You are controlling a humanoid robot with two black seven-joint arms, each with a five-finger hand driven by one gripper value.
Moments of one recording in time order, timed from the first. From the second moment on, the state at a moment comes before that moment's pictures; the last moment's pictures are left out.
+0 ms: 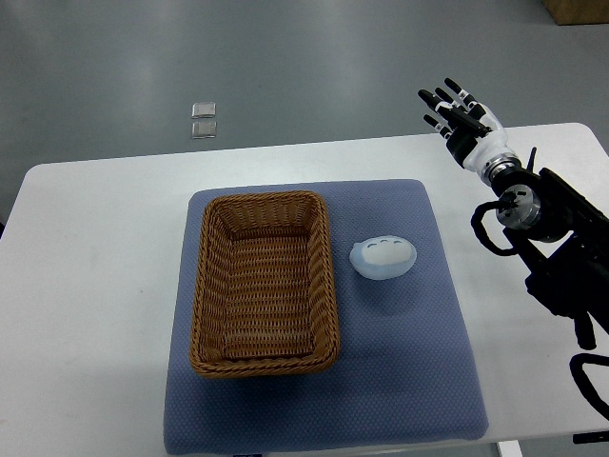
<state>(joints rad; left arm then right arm) -0.02 0.00 -0.08 -0.13 0.06 0.06 -0.07 0.69 -0.13 1.11 0.77 -0.35 -0.05 0.12</state>
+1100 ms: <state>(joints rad) -0.02 0.00 -0.08 -0.14 0.06 0.06 -0.07 0.92 -0.61 0.53 1.08 -0.71 0.13 0.11</state>
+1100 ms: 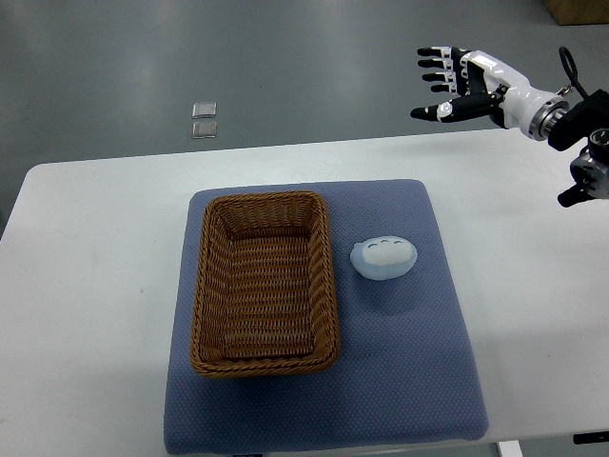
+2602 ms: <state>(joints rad) -0.02 0.00 -0.08 -0.13 0.06 0.06 -0.07 1.00 -0.51 0.31 1.33 -1.32 0.52 -0.27</state>
